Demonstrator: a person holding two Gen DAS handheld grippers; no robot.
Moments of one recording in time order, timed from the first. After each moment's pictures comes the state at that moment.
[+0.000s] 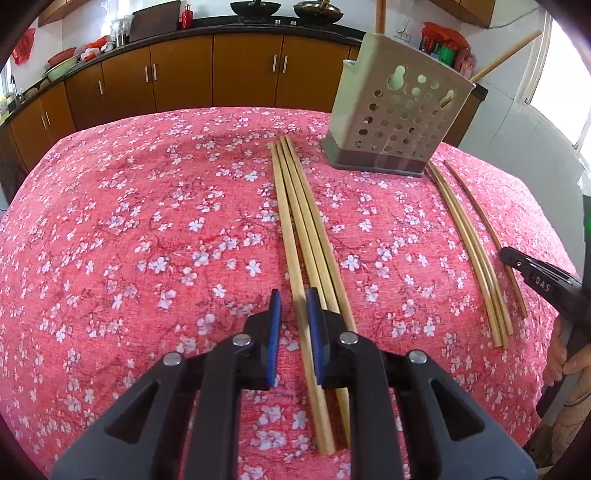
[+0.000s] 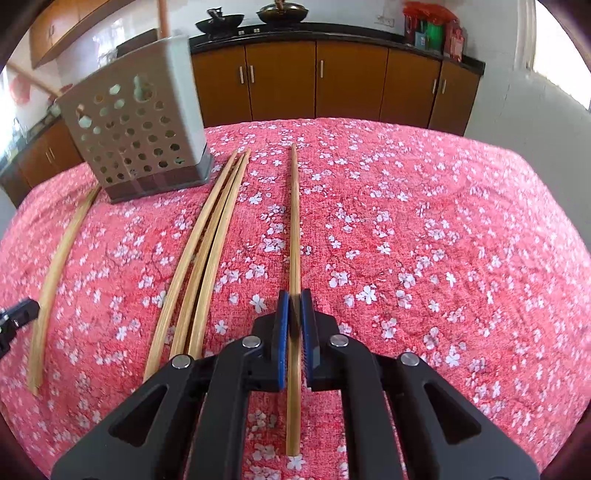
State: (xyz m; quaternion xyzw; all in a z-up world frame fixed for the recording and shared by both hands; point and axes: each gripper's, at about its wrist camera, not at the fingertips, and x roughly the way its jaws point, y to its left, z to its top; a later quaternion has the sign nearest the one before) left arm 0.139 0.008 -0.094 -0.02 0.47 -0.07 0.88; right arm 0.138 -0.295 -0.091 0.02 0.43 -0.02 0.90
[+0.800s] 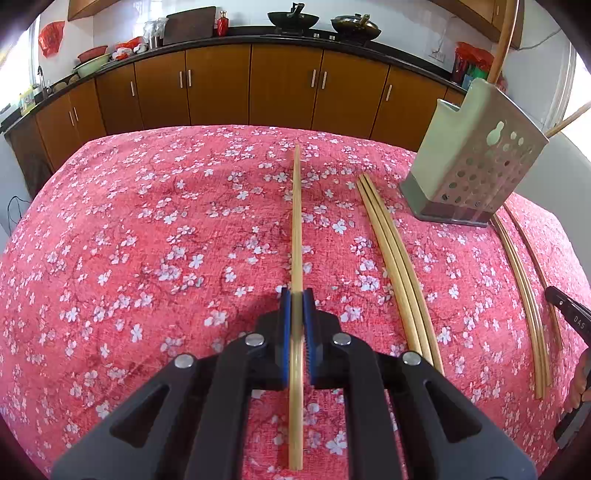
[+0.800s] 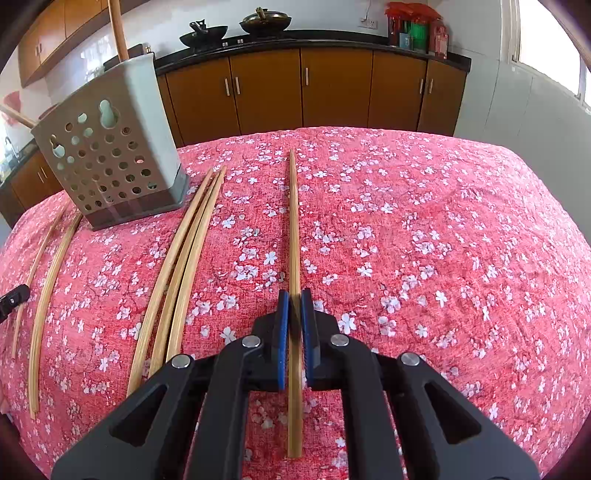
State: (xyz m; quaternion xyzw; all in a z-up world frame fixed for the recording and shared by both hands) left arm 0.190 0.067 -0.096 -0.04 0.44 -0.02 0.90; right arm 0.157 -0.318 -0.093 0.05 0.41 -0.04 0.91
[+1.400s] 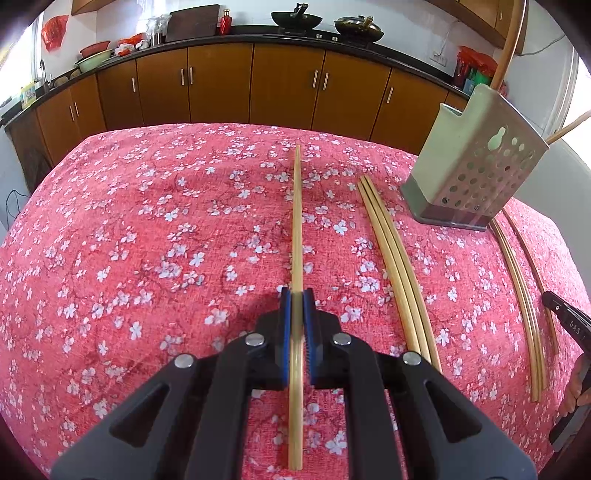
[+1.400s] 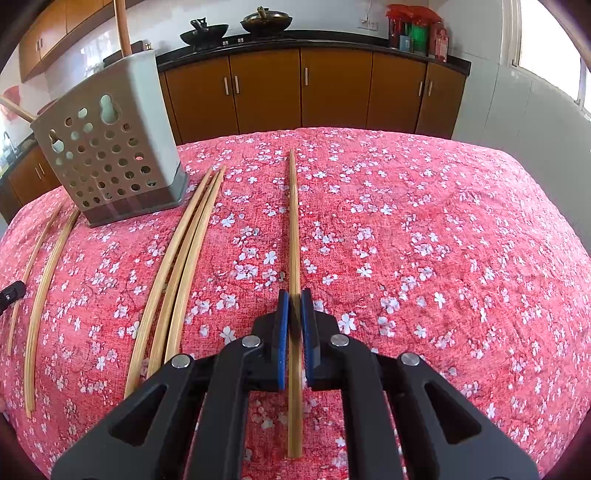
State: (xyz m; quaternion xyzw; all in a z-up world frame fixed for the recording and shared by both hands) left arm 0.187 0.066 -0.095 -0.05 0.44 -0.02 0.90; right arm 0.156 -0.315 -0.093 0.04 0.41 -0.04 0.91
